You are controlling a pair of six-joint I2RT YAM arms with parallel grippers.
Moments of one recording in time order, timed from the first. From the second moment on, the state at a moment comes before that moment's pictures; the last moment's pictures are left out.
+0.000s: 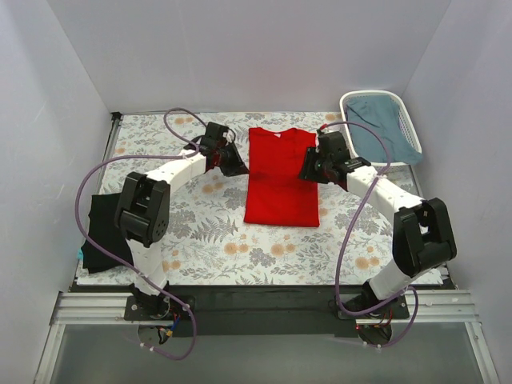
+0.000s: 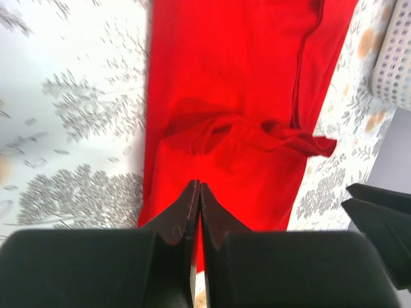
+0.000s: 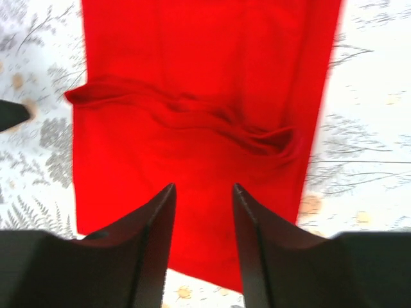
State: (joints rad) left arm -0.40 1.94 1.43 -0.34 0.26 -0.78; right arm 0.39 1.59 1.11 -0.32 -0.04 0.48
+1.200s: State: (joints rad) left arm -0.41 2.25 1.68 -0.42 0.31 -0.75; right arm 0.31 2.02 1.42 -0.39 -0.13 0.39
